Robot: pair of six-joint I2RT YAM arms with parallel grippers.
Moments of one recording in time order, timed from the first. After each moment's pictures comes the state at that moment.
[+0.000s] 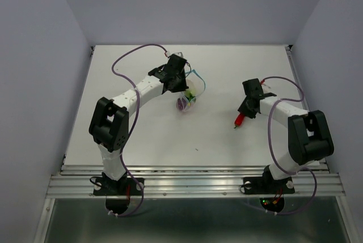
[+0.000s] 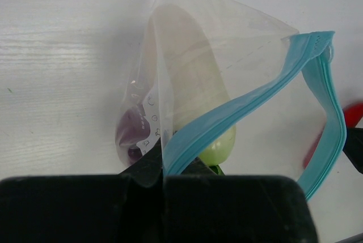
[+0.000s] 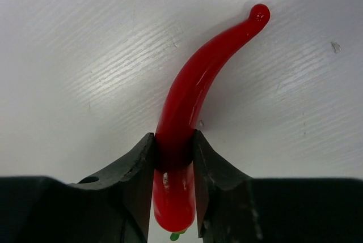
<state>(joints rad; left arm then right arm) -0.60 1.84 1.50 -0.50 -0.10 -0.62 0.22 1.57 0.89 -0.42 0.28 0.78</state>
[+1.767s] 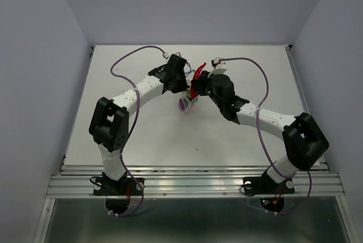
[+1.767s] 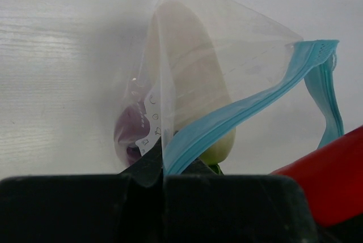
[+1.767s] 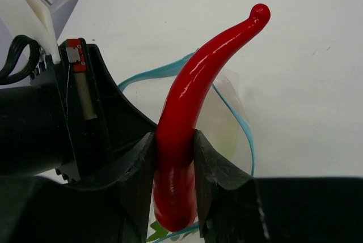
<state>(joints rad) -0.60 1.84 1.50 -0.51 -0.09 -0.71 0.68 1.56 0.98 0.39 0.26 0.48</state>
